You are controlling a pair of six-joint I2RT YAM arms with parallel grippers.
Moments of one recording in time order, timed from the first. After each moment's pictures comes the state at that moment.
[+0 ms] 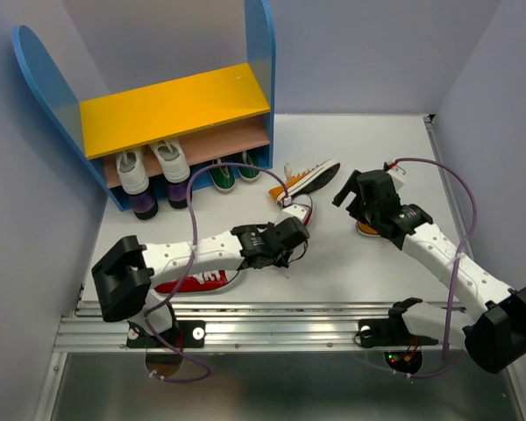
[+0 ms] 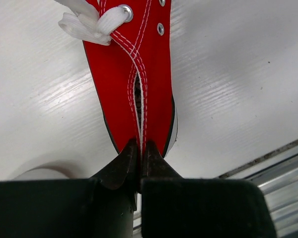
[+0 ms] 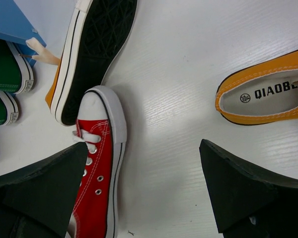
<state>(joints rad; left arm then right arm) -1.15 1.56 1.06 -0.50 -0.37 -0.56 0.46 1.12 0.88 -0.50 0.37 0.88</state>
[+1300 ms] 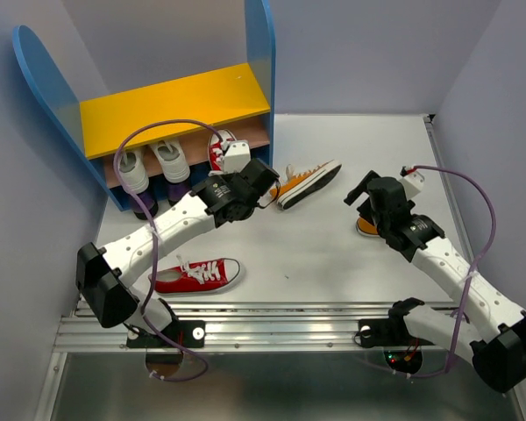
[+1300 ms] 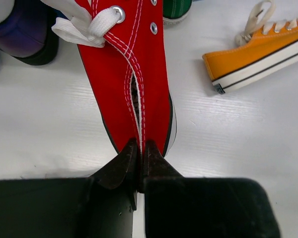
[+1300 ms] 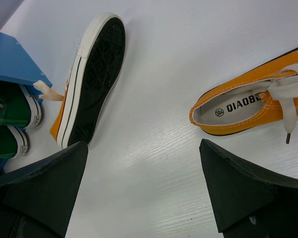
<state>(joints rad) -0.91 1.44 1.40 -0.92 -0.70 -0.81 0.46 0.98 0.83 -0.49 0.52 0.92</state>
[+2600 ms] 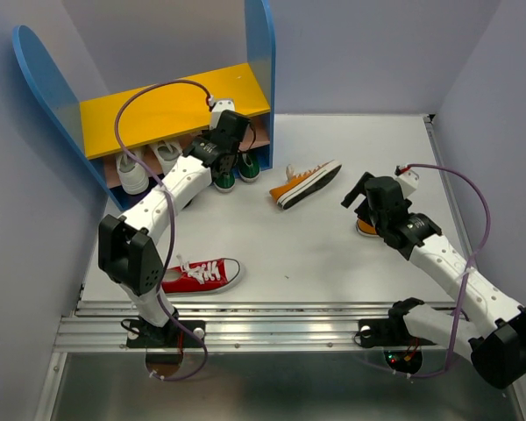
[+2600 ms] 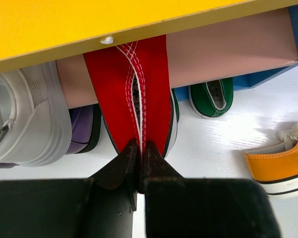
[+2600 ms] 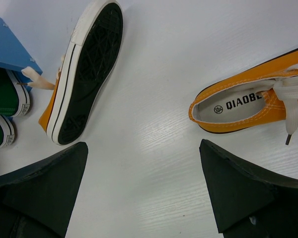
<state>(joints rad) -0.54 1.67 1.58 -0.66 -0.60 -0.39 0.46 1.02 0.83 -0.49 0.49 0.87</state>
